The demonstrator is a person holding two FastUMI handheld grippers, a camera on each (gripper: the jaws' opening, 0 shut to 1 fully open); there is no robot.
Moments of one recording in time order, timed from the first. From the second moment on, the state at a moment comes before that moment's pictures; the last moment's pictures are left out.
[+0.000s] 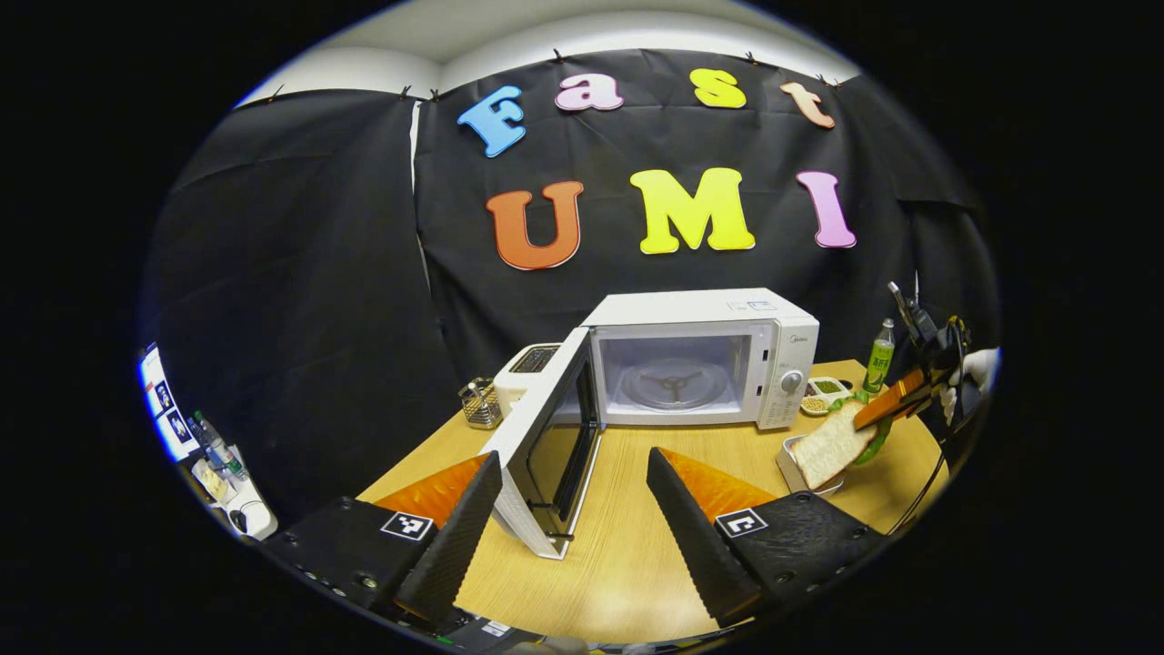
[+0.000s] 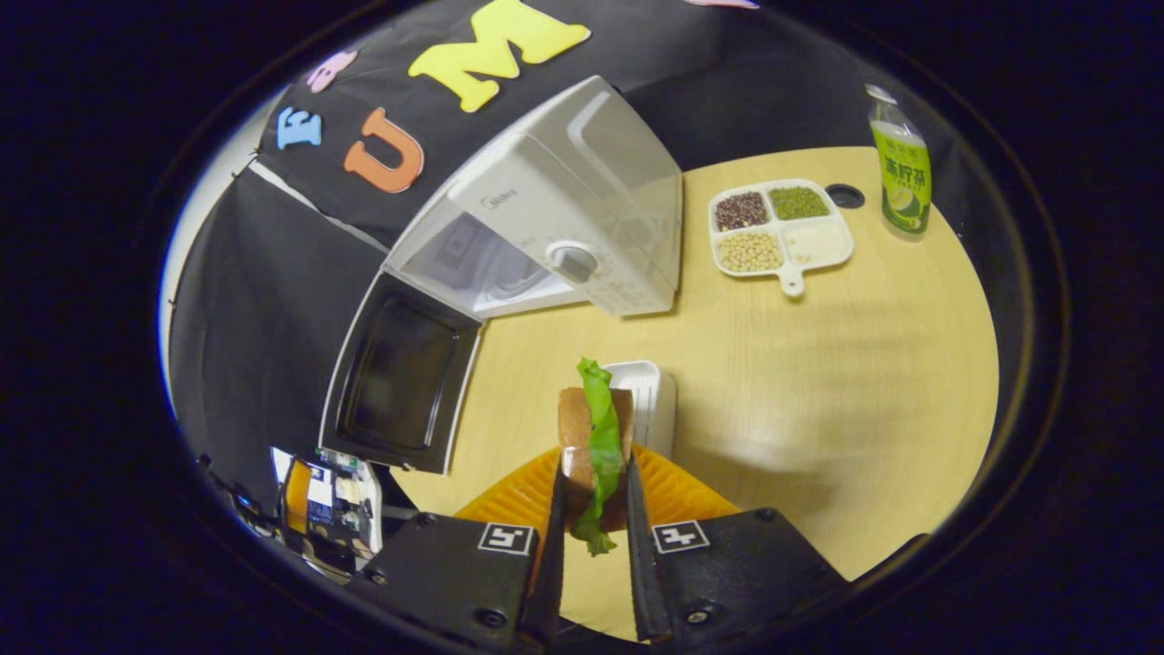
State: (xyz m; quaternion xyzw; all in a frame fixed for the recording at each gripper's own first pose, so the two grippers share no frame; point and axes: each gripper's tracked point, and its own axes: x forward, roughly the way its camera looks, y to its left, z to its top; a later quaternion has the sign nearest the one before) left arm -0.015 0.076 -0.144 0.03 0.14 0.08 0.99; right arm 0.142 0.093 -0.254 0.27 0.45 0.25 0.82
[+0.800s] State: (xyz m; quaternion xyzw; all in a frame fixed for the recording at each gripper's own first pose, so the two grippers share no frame) left arm -0.012 0.136 -0.123 0.04 0.14 -0.01 0.99; right arm 0.264 0.251 -0.191 0.49 0.22 0.12 0.83
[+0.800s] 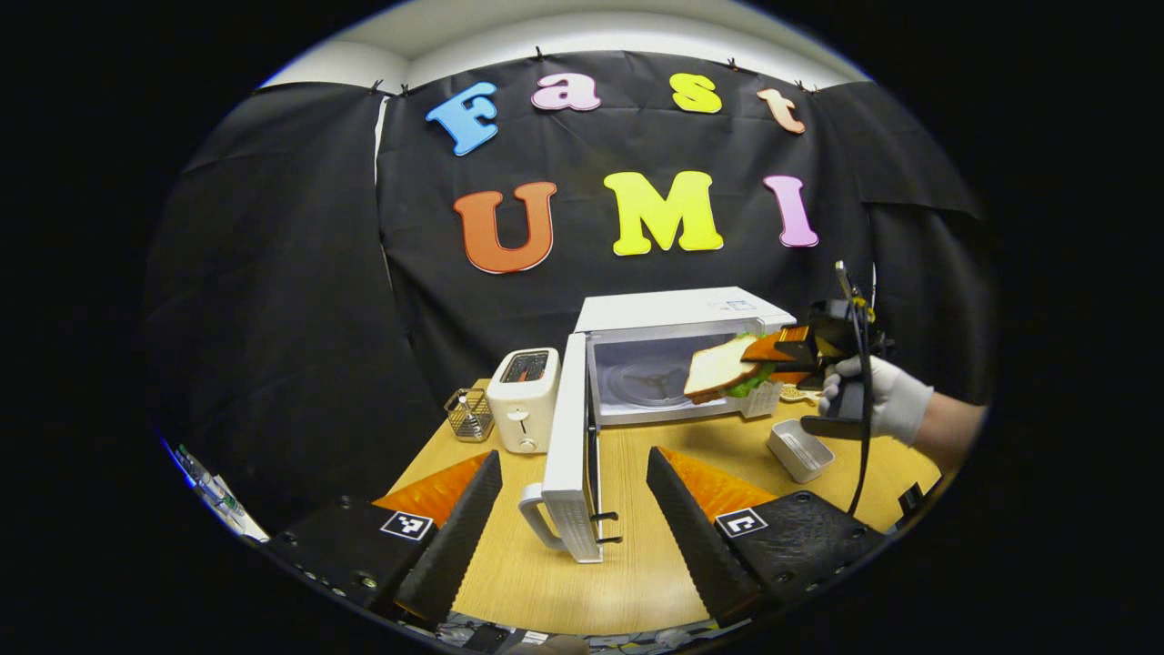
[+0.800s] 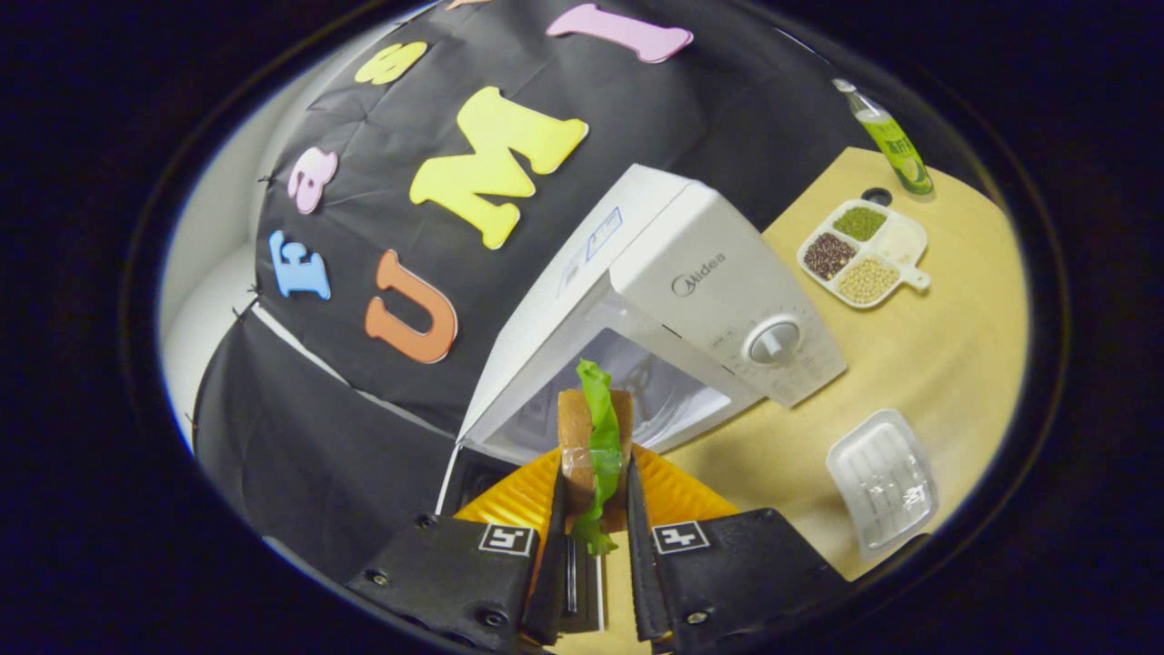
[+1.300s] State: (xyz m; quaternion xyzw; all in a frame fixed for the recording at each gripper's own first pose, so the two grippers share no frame) left arm 0.013 0.150 -0.123 0.04 0.14 -0.02 0.99; right arm 0.367 0.319 -0.230 0.55 0.12 0.01 0.82
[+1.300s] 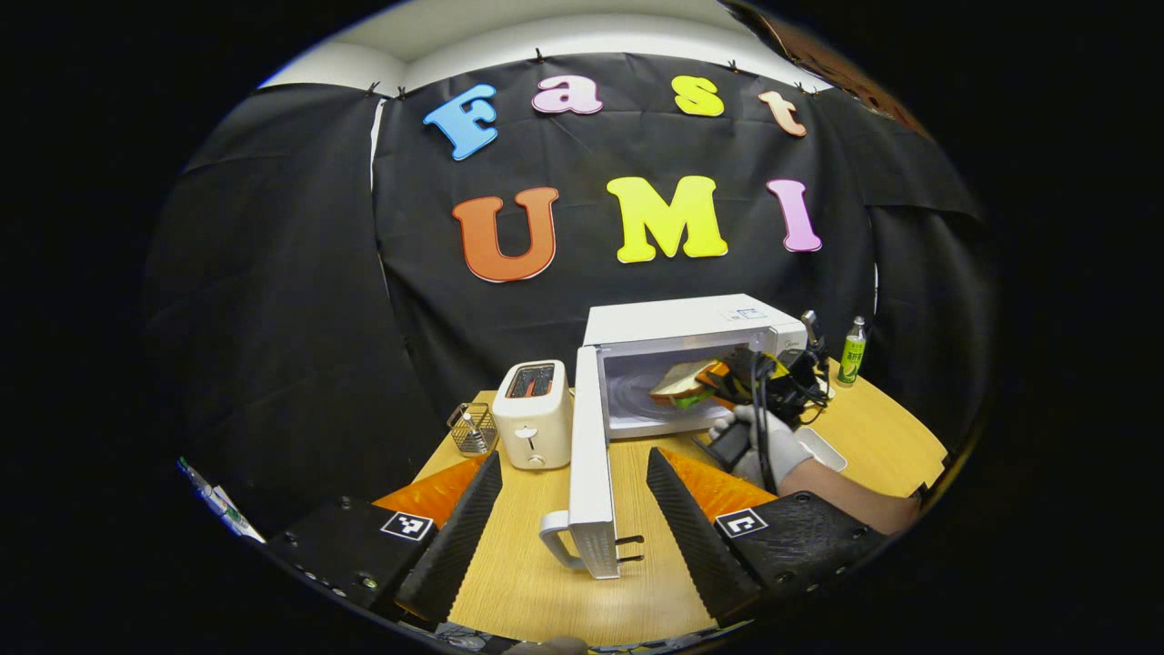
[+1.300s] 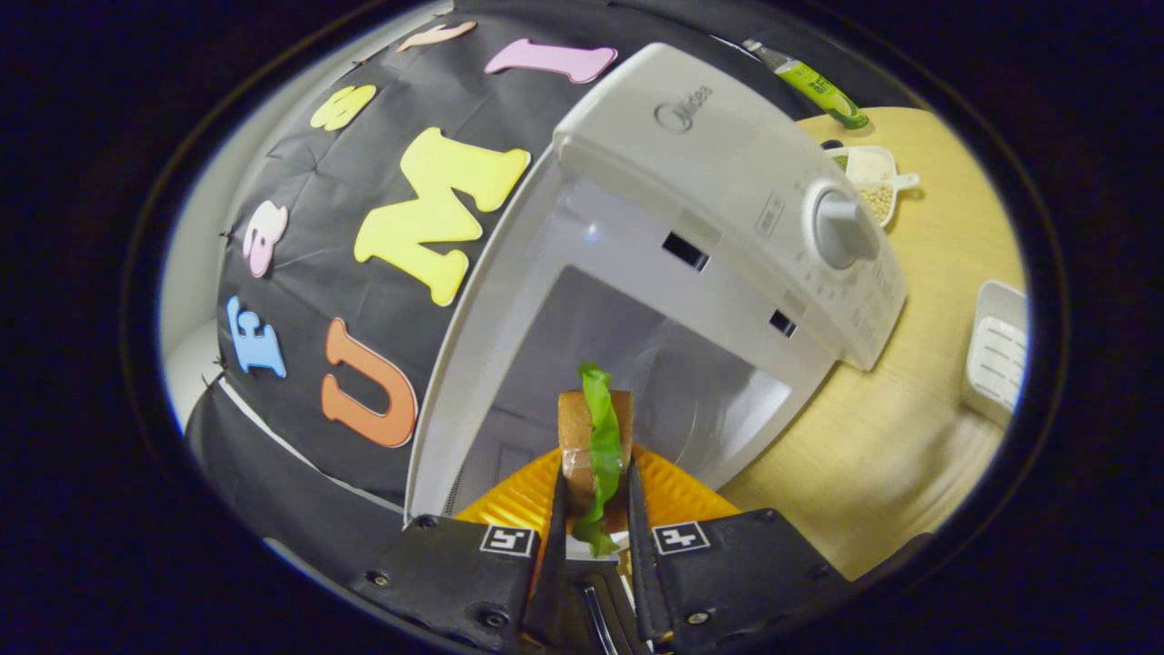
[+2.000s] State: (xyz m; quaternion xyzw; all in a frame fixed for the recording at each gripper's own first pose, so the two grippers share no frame) left arm 0.027 0.167 -0.144 0.03 0.15 -0.01 0.99; right arm 0.394 0.303 -0.281 0.35 0.11 -0.06 0.93
